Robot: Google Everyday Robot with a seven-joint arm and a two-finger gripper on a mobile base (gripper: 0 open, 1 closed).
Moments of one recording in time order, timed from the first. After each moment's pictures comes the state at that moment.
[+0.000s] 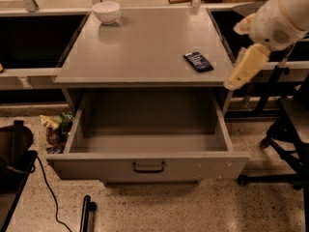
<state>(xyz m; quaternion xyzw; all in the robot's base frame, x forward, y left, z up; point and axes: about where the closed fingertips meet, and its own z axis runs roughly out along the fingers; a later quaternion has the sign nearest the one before) 0.559 -0.192 0.961 -0.58 0.76 0.04 0.29</state>
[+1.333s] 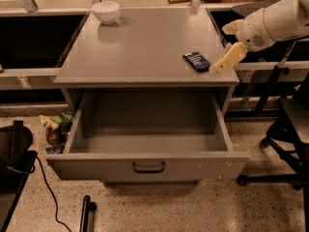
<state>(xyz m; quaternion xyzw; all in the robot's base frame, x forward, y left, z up) 0.670 -0.193 0.917 -0.53 0.74 0.14 0.39</state>
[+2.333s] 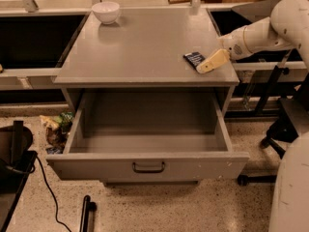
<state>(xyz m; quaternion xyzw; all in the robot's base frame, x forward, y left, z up) 0.756 -0.199 0.851 -0.44 0.78 0.16 0.41</state>
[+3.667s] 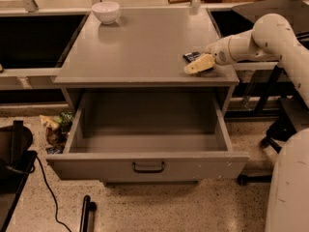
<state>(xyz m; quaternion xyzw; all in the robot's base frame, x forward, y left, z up) 0.787 -0.170 0.818 -0.39 0.79 0.17 0.44</state>
